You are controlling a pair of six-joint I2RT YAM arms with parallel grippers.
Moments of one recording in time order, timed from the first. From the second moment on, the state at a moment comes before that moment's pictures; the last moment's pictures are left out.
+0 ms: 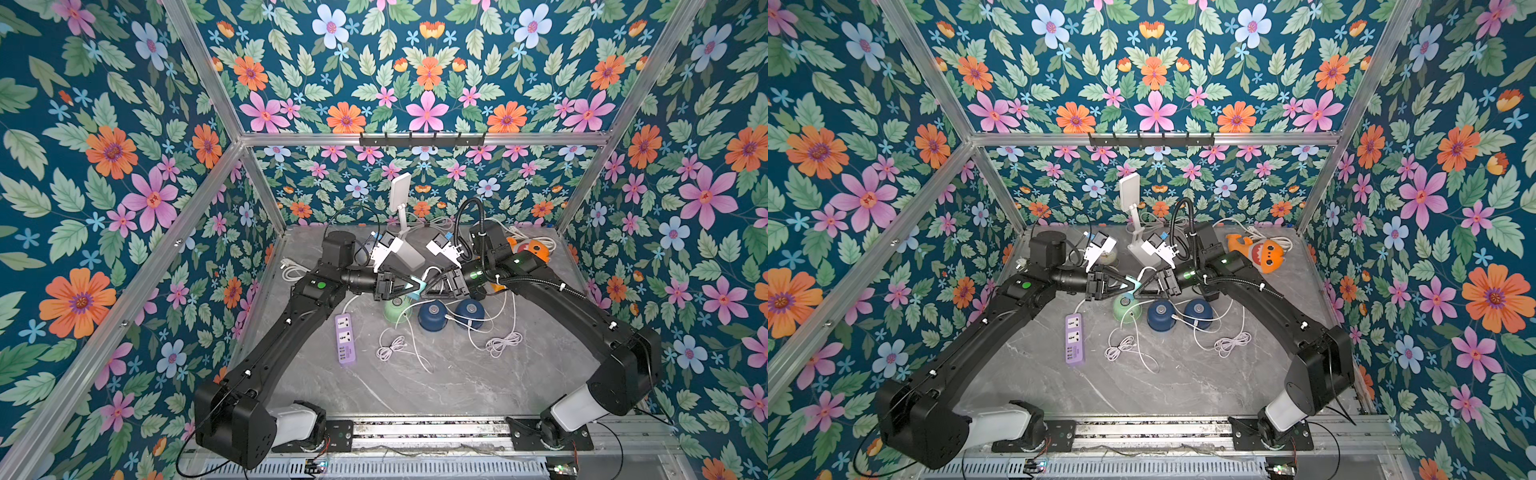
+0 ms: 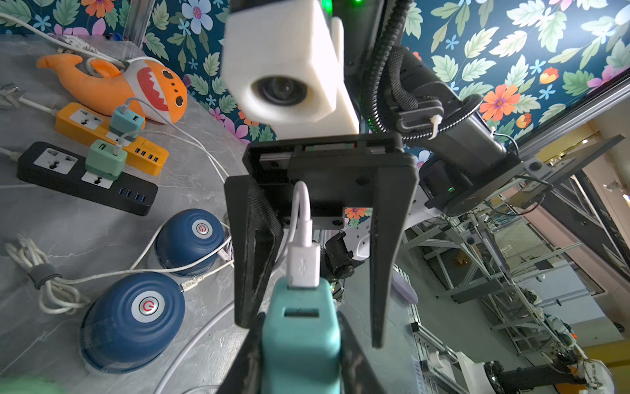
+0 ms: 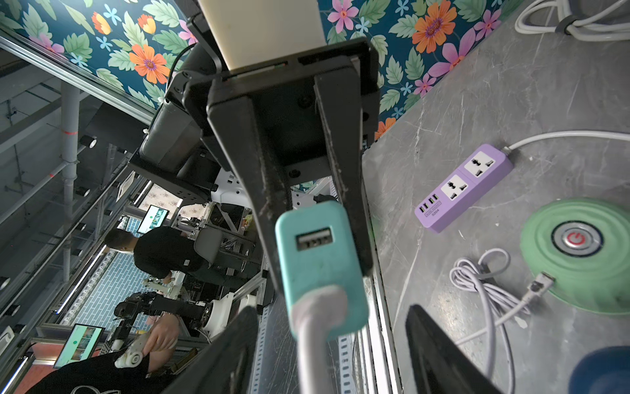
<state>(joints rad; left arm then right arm) -0.42 1.28 1.15 -0.28 1.14 -0.31 0.53 1.57 1.44 -0.55 -1.20 0.22</state>
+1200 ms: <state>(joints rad) -0.42 1.26 1.06 0.04 1.11 -0.59 0.53 1.59 1.40 -0.23 -1.28 0.45</state>
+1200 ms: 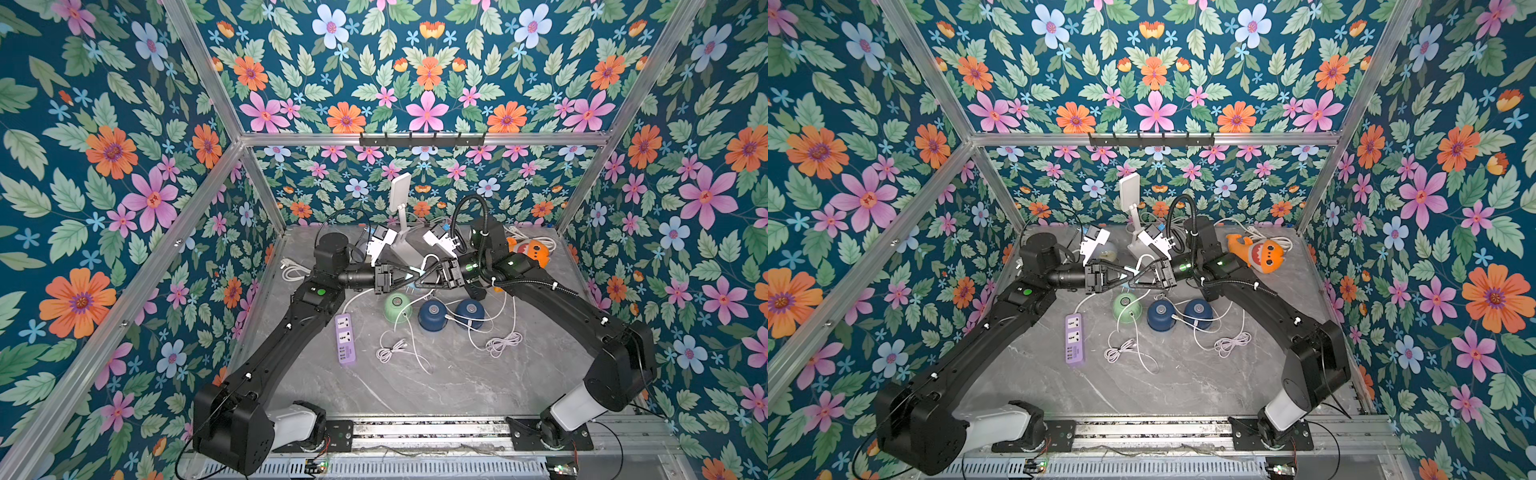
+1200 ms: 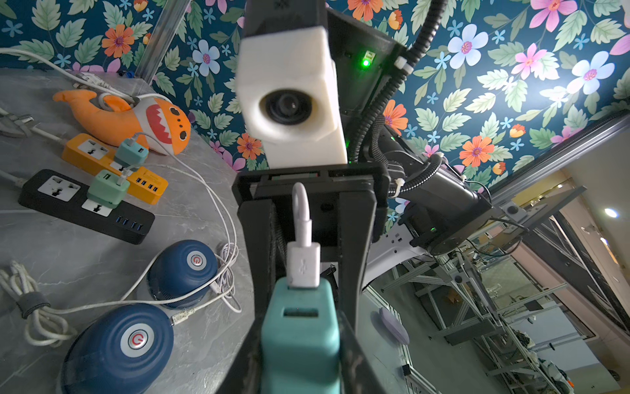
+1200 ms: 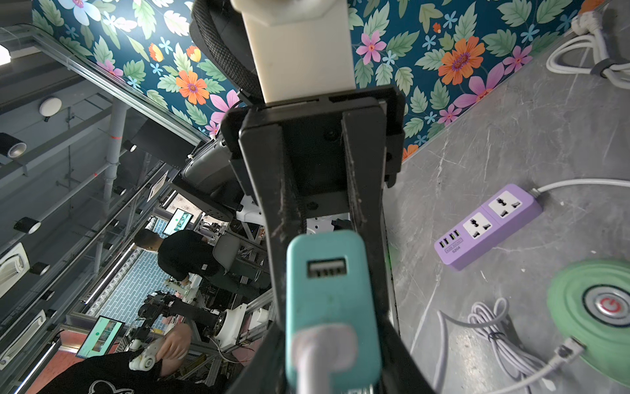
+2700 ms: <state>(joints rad) -0.42 1.22 1.00 0.12 1.08 -0.67 0.49 1.58 1.39 -0.20 -1.30 0.47</state>
